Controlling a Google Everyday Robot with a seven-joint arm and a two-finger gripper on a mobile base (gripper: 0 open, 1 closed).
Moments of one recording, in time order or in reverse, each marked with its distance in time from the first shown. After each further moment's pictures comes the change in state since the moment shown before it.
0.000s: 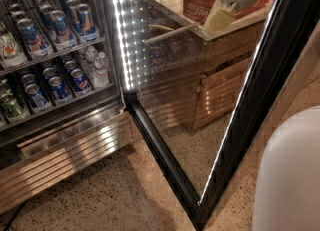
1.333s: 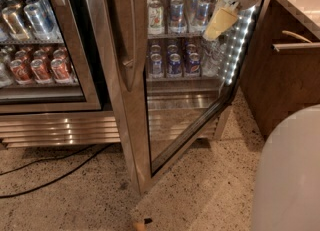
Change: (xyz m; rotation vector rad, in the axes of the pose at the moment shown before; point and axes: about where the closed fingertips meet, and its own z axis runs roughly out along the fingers) arm 0.000 0.000 0.000 0.000 0.000 0.000
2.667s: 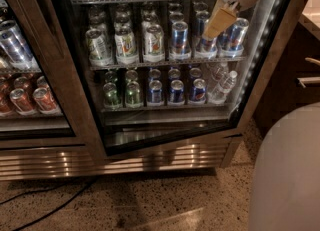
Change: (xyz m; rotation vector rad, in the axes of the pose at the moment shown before) arm 0.000 0.000 0.000 0.000 0.000 0.000
